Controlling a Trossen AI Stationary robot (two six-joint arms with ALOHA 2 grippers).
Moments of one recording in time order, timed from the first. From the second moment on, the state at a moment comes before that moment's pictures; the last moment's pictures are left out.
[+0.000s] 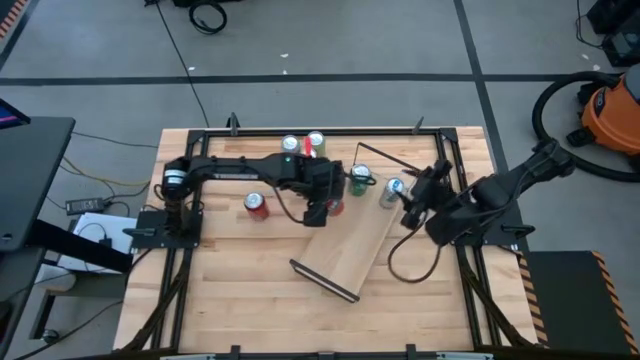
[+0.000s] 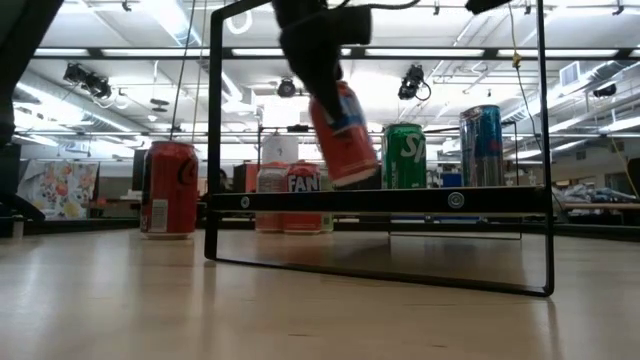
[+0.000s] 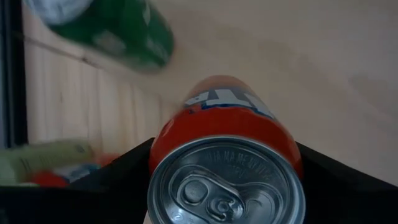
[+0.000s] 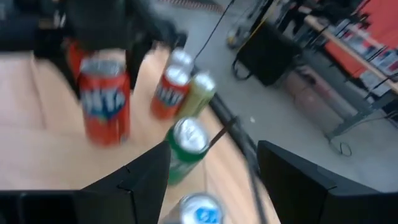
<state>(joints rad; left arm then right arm) 0.06 1.92 1.78 -0.96 -0.13 0.20 0.52 1.12 1.19 -1.12 1.08 0.57</state>
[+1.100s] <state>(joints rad) 0.08 2.27 2.31 -1.27 -0.05 0.25 0.57 0.95 1.04 -1.11 1.27 0.62</state>
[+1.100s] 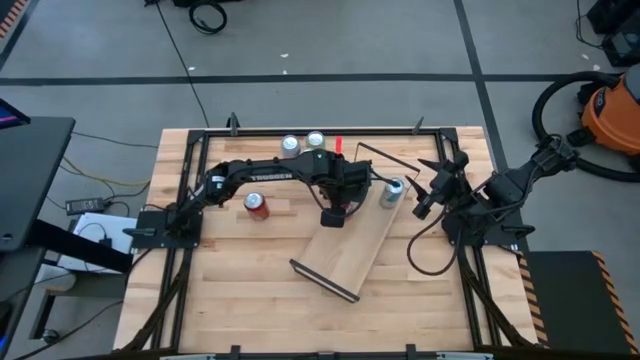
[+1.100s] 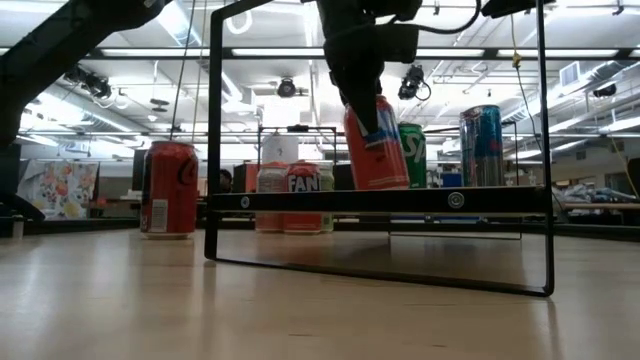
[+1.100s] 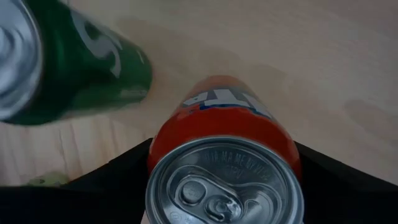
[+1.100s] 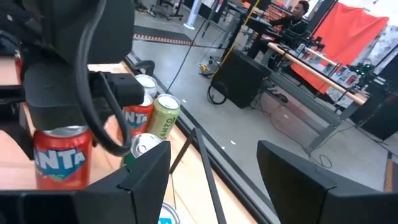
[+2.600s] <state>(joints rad) 0.06 2.29 2.31 -1.20 -0.15 0.26 0.58 0.95 1.04 -1.08 1.26 0.60</state>
